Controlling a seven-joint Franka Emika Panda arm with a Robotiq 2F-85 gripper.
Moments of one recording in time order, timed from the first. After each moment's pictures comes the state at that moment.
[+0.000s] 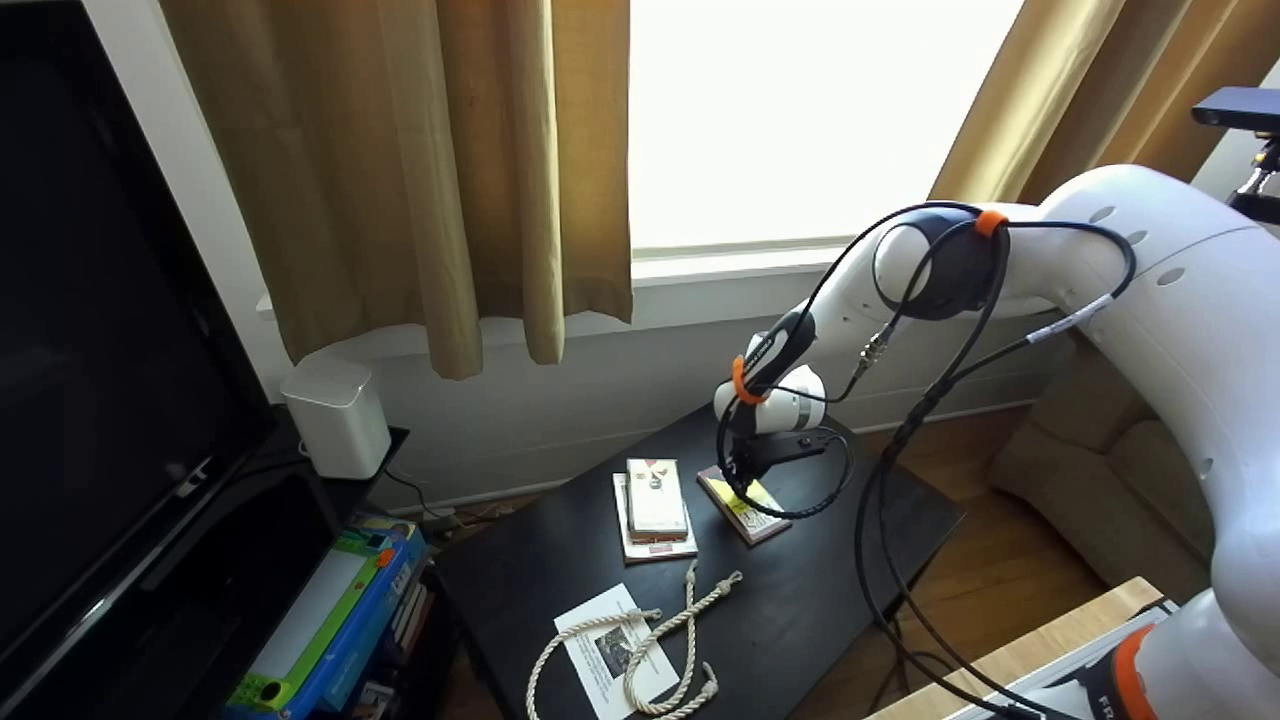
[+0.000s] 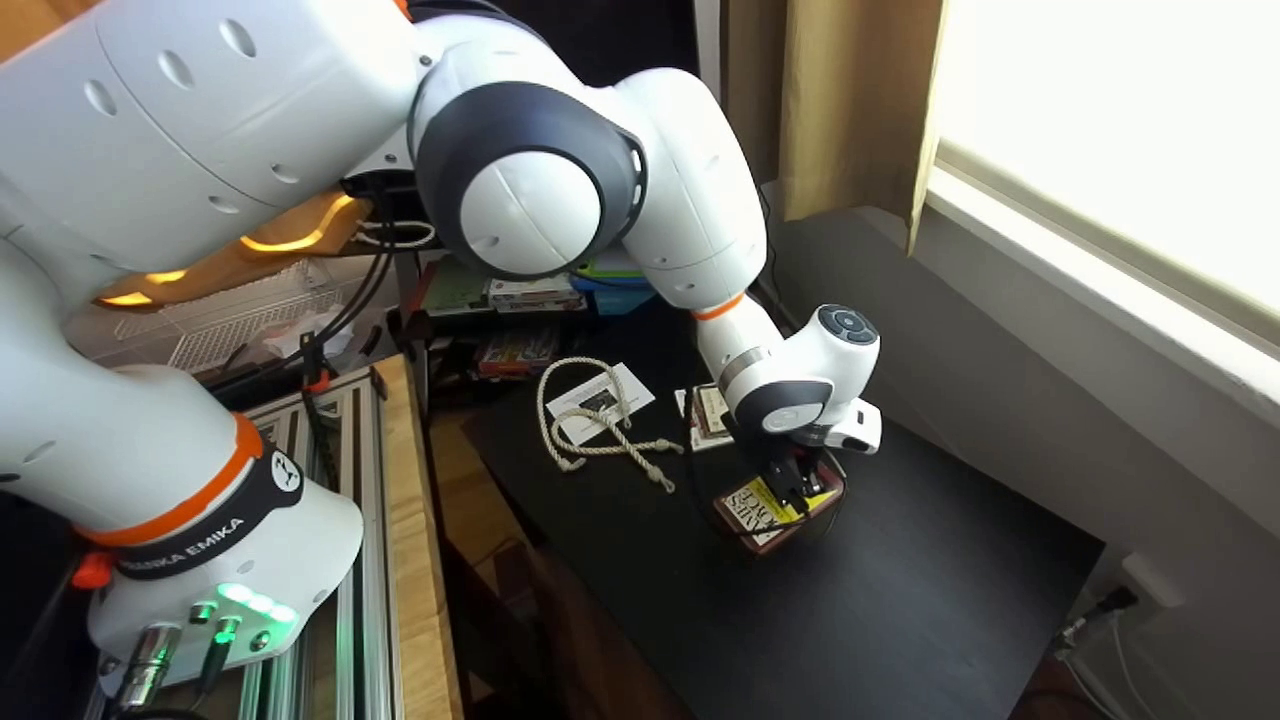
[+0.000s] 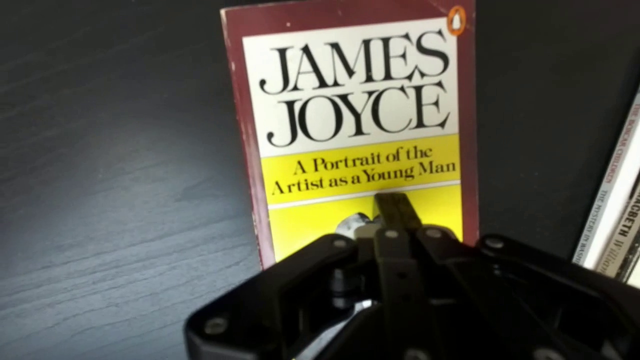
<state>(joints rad) -0.11 1.30 0.07 -1.54 0.01 2.69 -0.16</state>
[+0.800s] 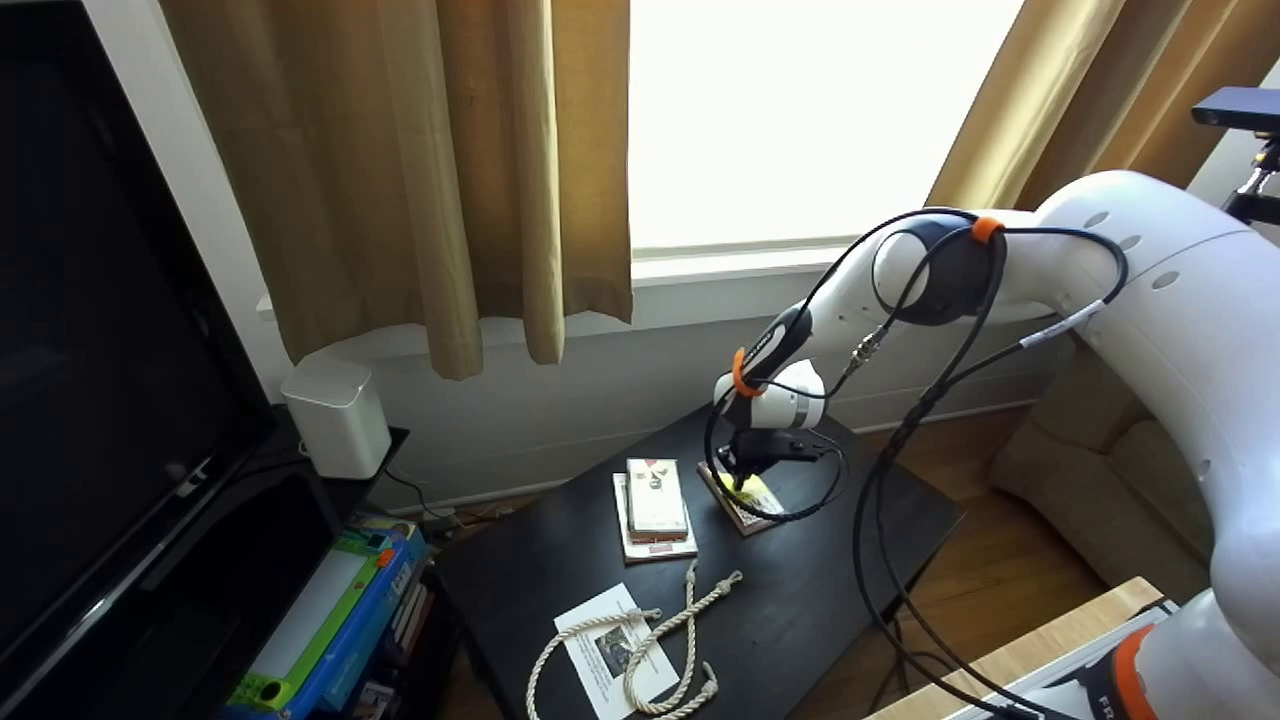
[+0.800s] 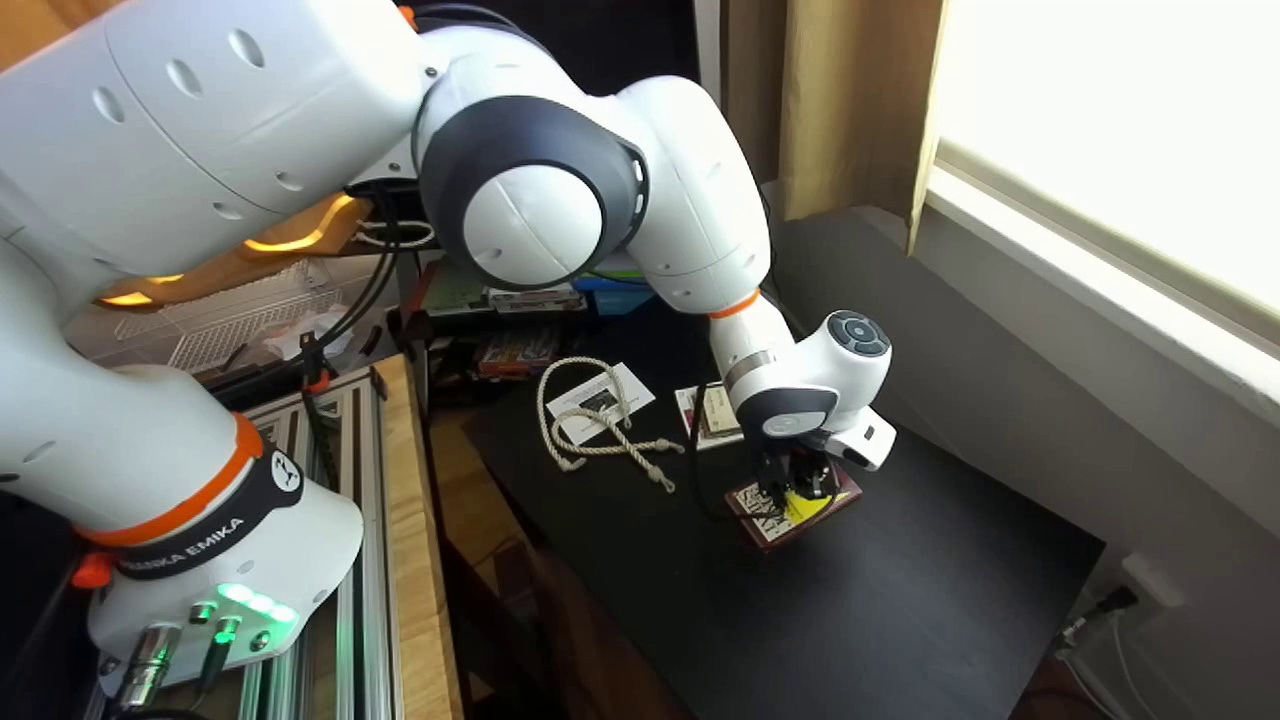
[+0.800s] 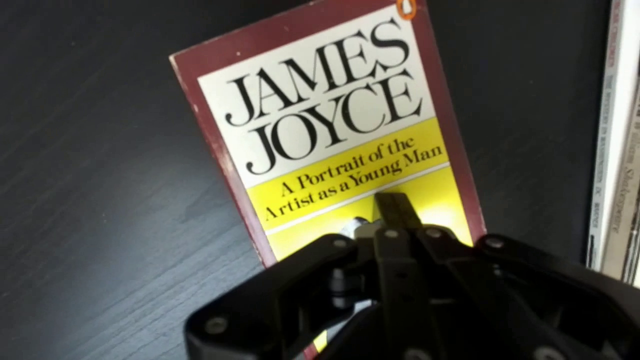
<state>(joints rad) -0.12 1.32 0.06 -1.50 0.13 2.73 0.04</state>
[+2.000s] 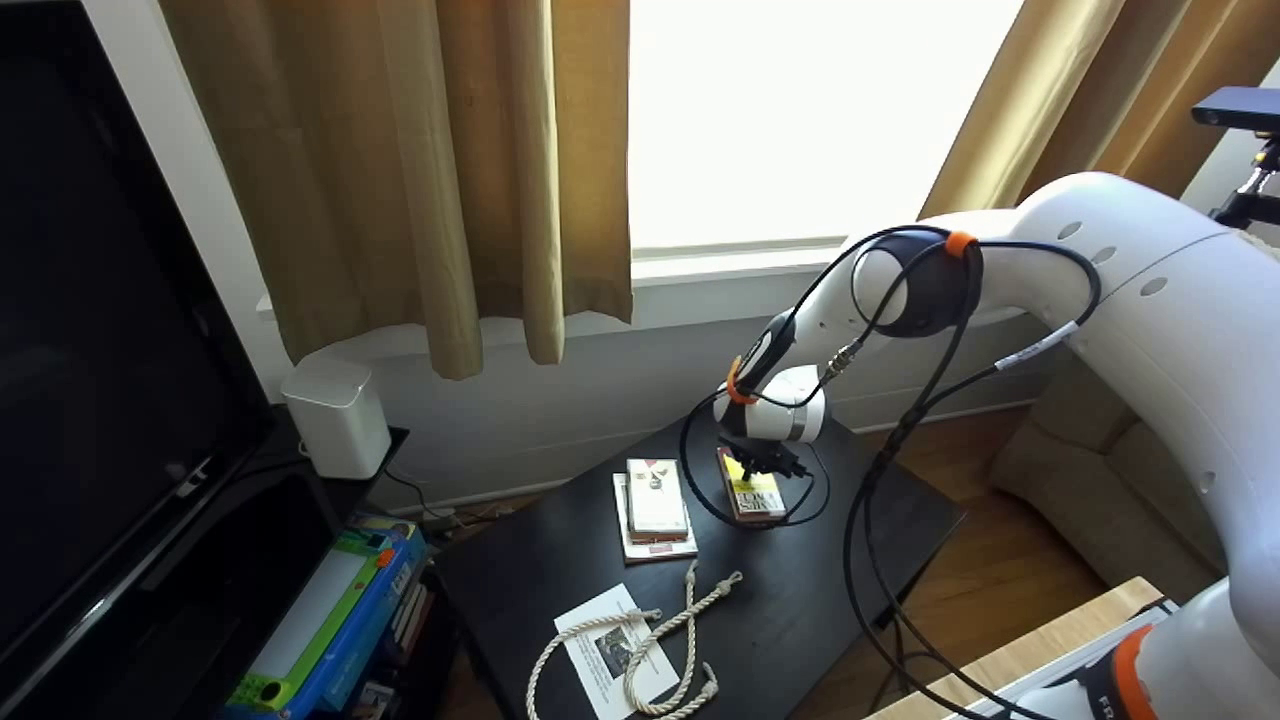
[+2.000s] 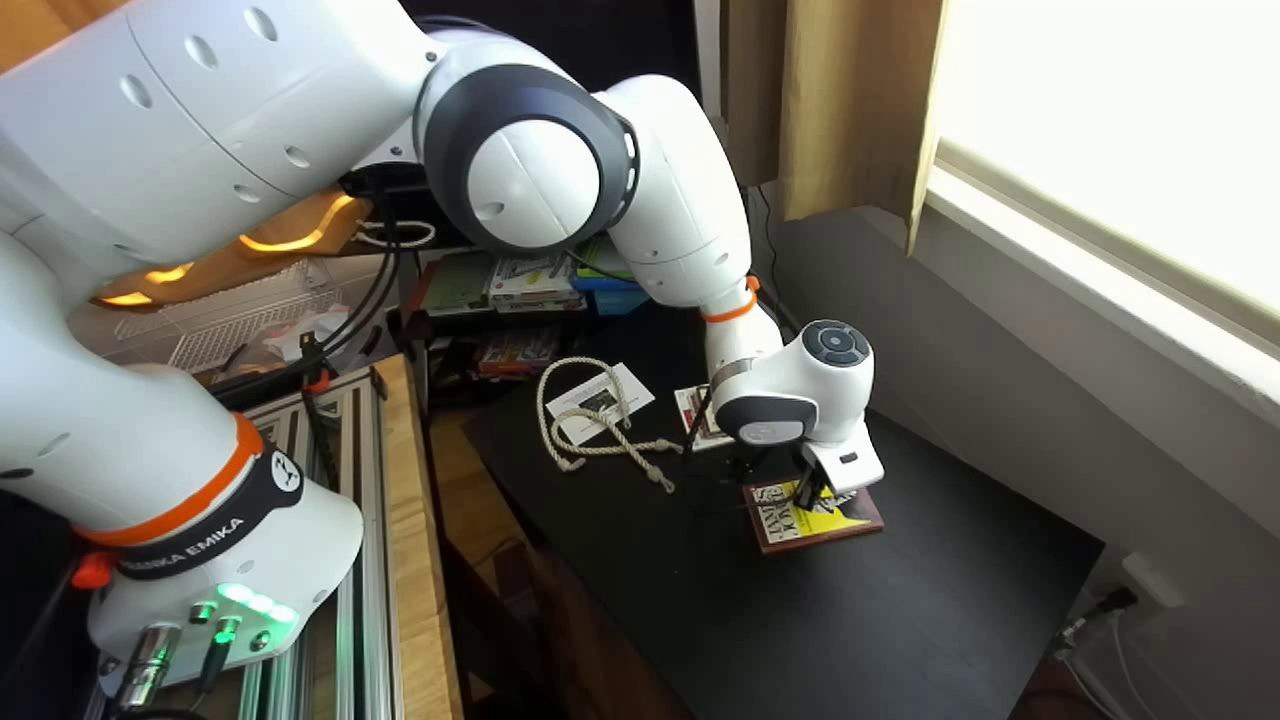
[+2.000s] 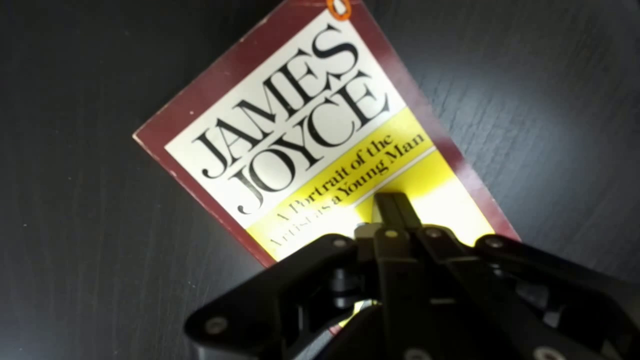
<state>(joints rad) -0.01 1.32 -0.04 -1.55 0.36 2.91 0.53</state>
